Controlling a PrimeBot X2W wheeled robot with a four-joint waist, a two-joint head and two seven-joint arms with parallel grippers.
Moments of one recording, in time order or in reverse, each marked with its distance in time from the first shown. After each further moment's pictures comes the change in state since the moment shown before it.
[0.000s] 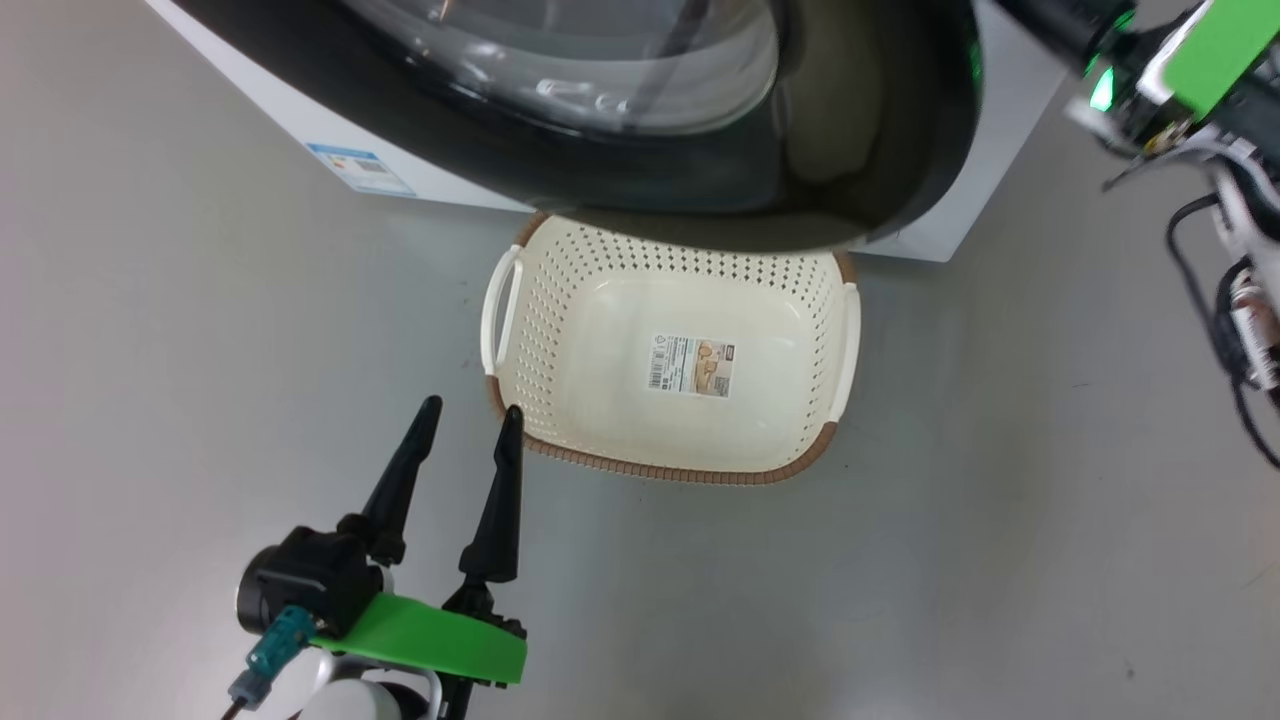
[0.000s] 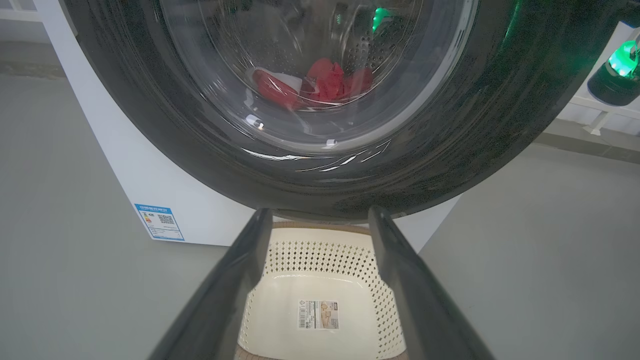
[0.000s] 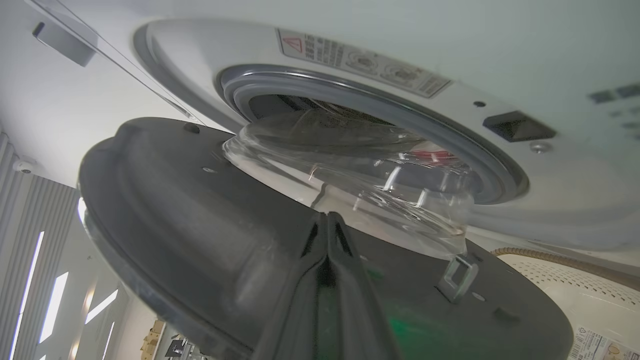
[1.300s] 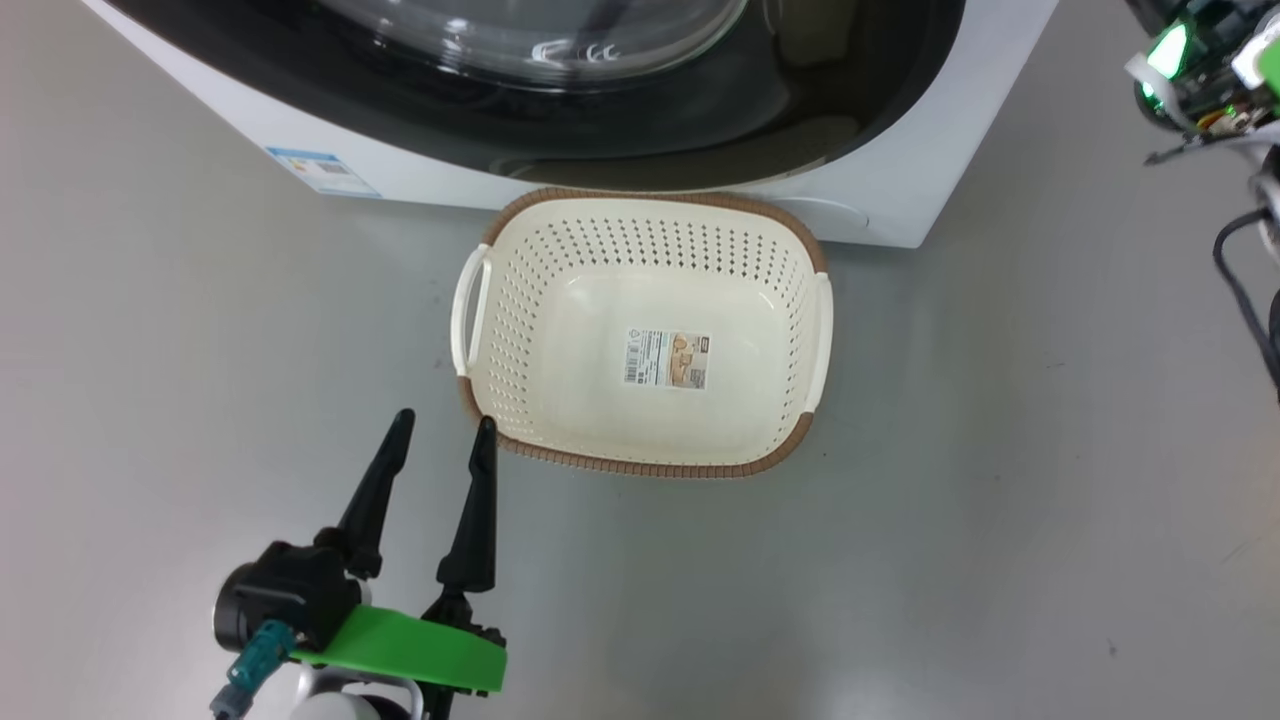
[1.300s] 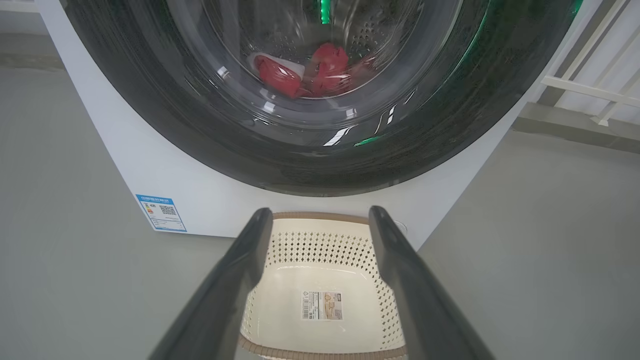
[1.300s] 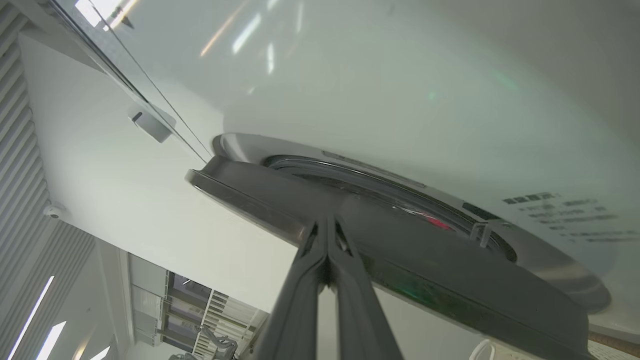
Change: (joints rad) left arm 0.032 0.004 0.045 -0.008 0.017 0.001 0.000; right arm 0.071 -0.078 0.005 -0.172 0.086 0.007 -0.272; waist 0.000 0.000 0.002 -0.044
